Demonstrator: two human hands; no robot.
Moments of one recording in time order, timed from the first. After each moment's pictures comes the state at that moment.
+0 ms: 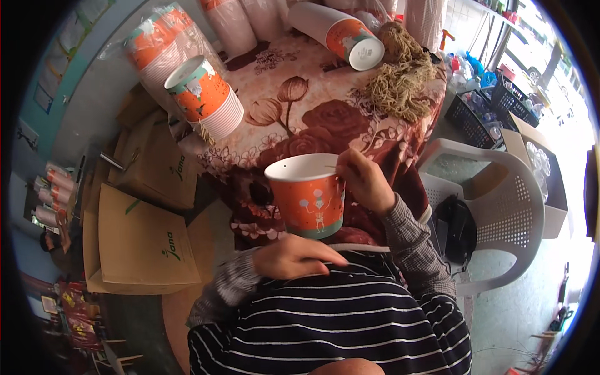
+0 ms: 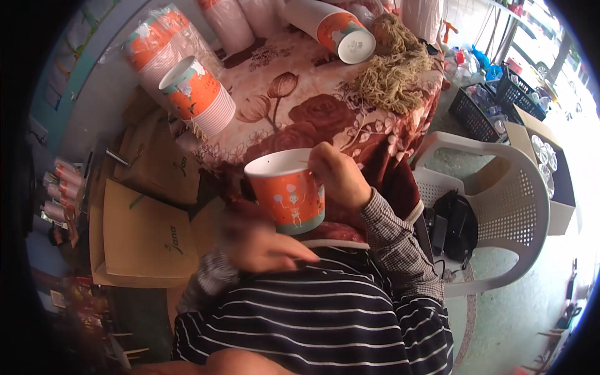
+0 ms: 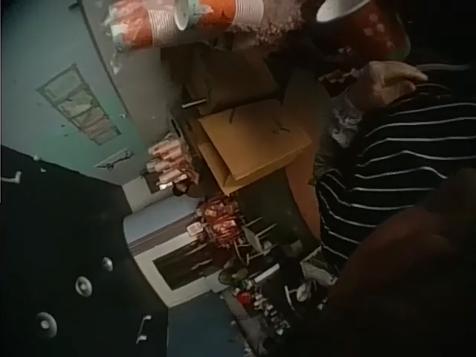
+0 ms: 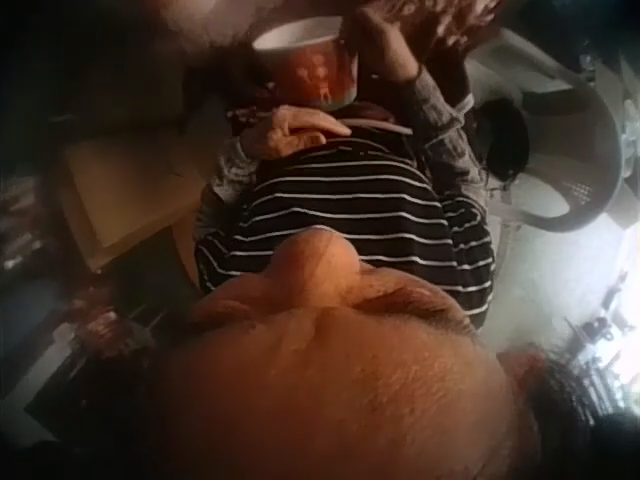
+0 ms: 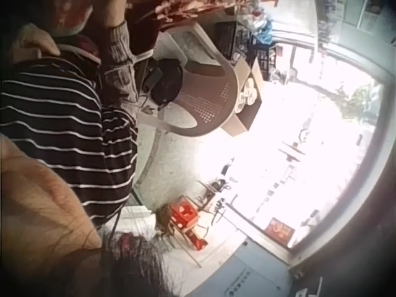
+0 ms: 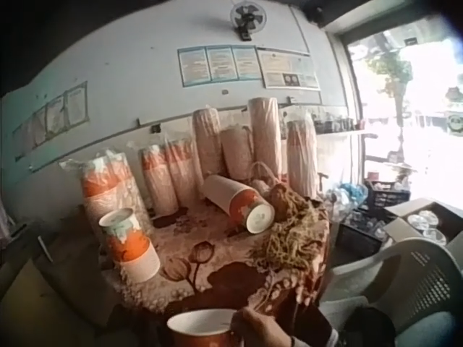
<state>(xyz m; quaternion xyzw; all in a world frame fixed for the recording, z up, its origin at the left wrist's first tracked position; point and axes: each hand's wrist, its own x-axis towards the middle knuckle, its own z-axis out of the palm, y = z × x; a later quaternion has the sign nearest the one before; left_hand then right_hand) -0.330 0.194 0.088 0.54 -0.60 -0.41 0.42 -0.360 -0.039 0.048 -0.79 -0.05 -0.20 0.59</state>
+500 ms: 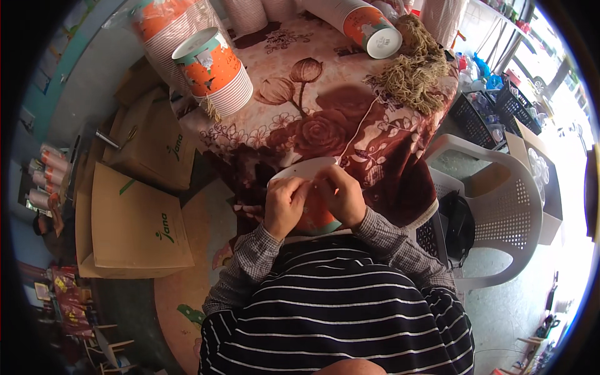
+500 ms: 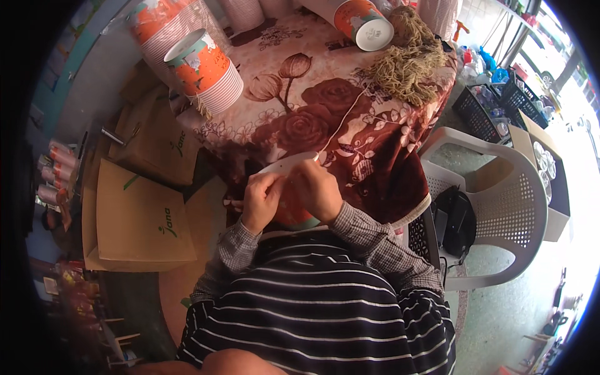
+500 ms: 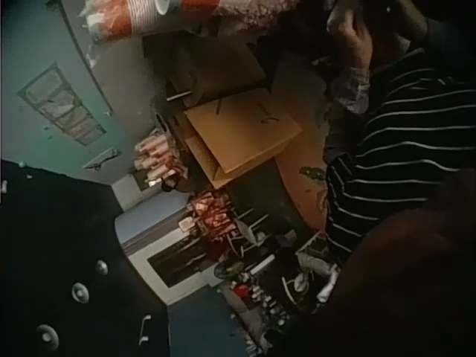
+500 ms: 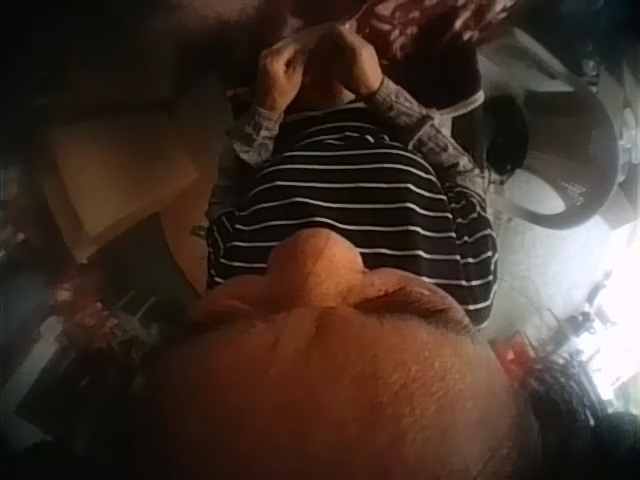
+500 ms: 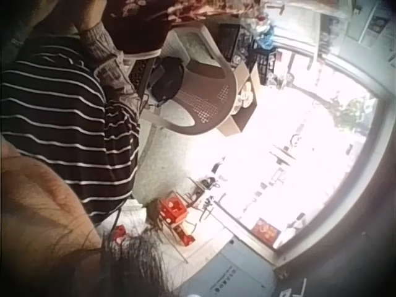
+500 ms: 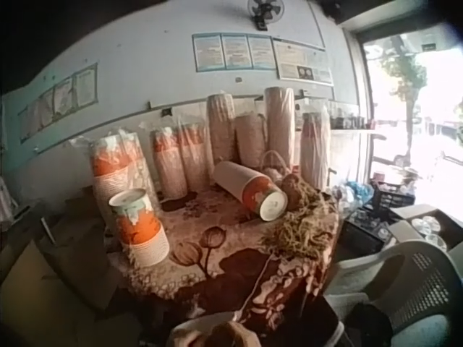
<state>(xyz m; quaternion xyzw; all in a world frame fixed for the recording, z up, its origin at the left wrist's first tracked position) -0.294 0.204 0.011 0.80 -0.41 0.17 0.40 -0.352 0.049 -0.005 -0.81 -0.05 -0.28 0.51</state>
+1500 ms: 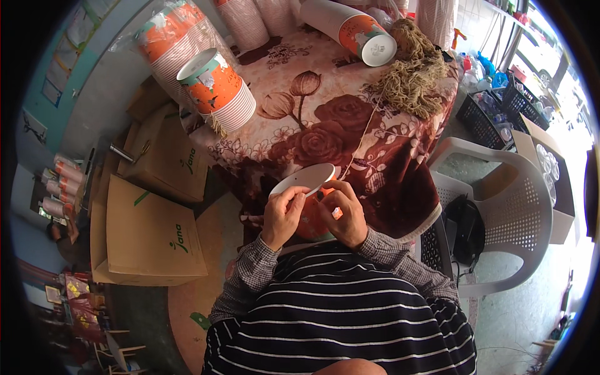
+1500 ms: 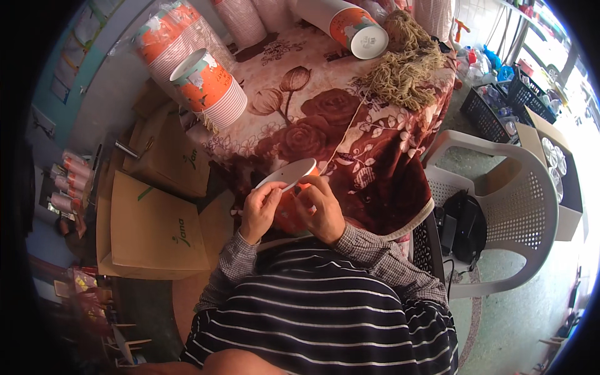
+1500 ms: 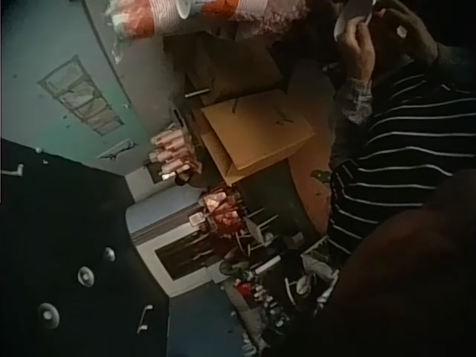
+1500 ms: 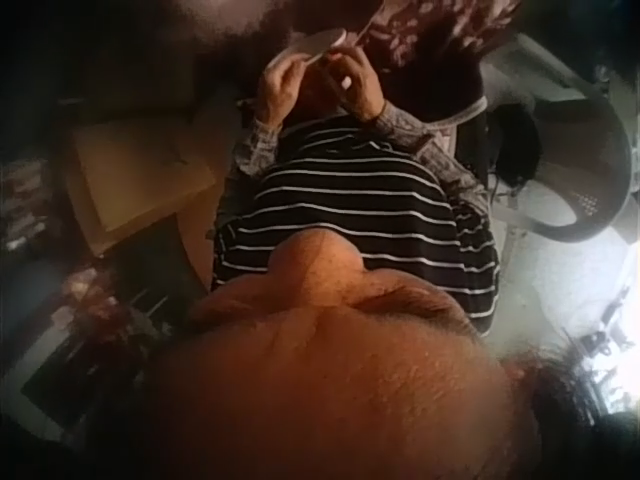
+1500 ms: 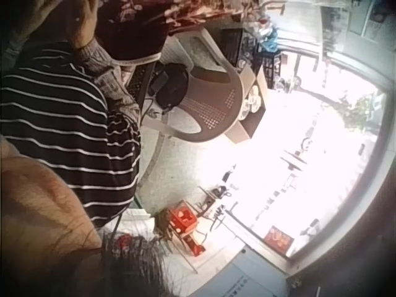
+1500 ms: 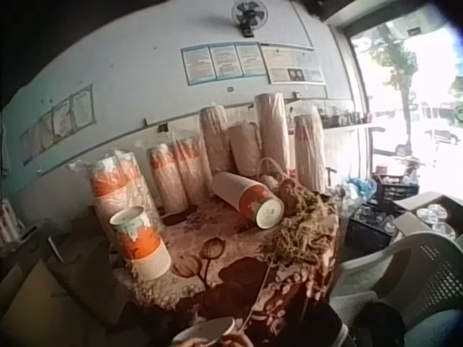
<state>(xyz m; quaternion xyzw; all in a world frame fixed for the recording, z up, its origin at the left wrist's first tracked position) -0.306 0.200 0.036 0.81 -0.34 0.01 0.48 -0.381 0.048 -0.006 -0.77 -0.07 -0.33 0.55</state>
